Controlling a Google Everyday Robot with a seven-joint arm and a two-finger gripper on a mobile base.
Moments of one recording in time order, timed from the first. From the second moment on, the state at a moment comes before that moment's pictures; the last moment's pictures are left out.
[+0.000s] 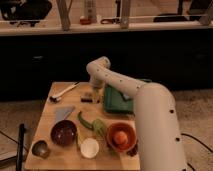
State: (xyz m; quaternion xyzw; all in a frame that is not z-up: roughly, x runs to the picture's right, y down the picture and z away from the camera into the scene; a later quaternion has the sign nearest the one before) arm -0.062 0.033 0.944 -0.29 -0.08 0.02 0.95
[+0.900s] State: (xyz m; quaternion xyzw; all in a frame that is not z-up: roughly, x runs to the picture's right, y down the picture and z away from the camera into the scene) arm -0.074 0.055 0.967 -0.32 -0.11 0.01 0.94
